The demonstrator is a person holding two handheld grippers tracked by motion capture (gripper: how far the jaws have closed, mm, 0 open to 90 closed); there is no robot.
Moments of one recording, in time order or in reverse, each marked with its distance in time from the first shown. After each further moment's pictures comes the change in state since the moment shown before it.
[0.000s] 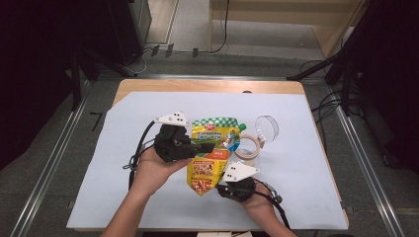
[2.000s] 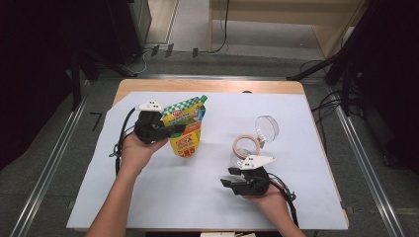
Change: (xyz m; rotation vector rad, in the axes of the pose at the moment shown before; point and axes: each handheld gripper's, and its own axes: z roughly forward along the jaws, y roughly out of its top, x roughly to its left) left arm 0.087 -0.021 -0.020 -0.005 0.203 -0.033; right arm -0.038 -0.024 -0.018 0.083 0.030 0.238
